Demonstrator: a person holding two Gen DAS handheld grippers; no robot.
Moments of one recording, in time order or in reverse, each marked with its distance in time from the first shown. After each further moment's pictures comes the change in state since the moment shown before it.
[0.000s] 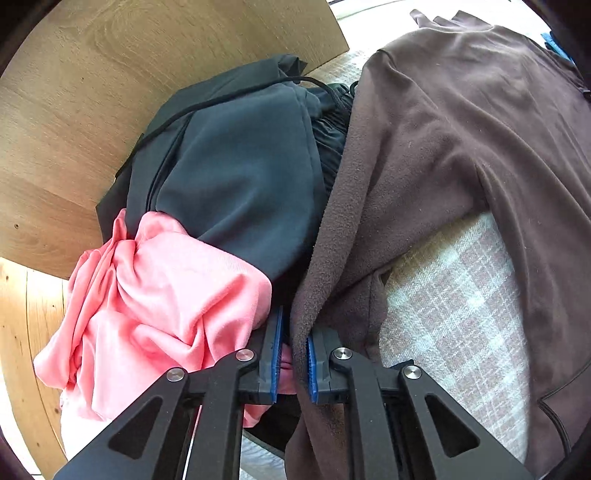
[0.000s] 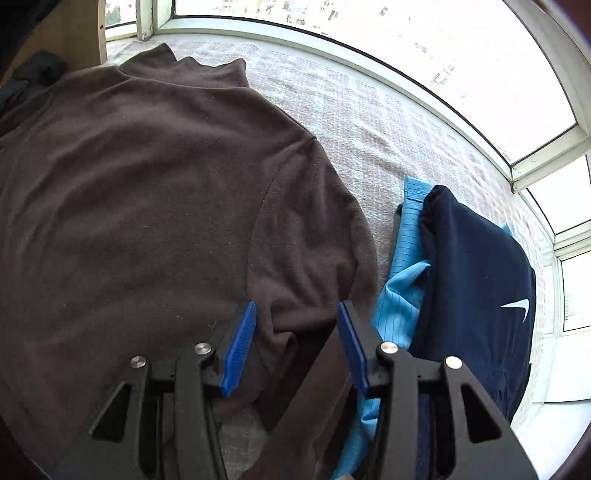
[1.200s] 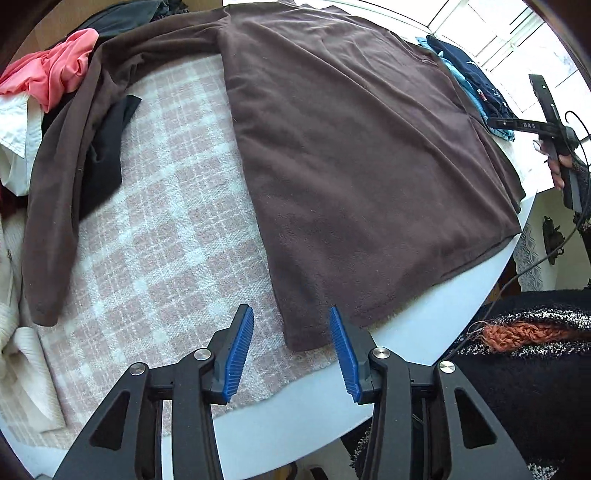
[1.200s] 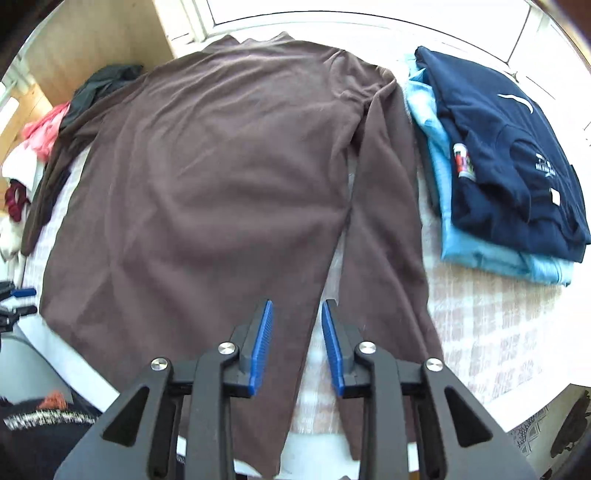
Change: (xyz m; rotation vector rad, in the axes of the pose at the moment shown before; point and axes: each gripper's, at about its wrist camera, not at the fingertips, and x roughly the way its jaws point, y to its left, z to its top) left arm -0.106 -0.185 -0.214 -0.226 0.005 -0.586; right arm -0.094 0.051 -0.221 0.172 0.068 0.253
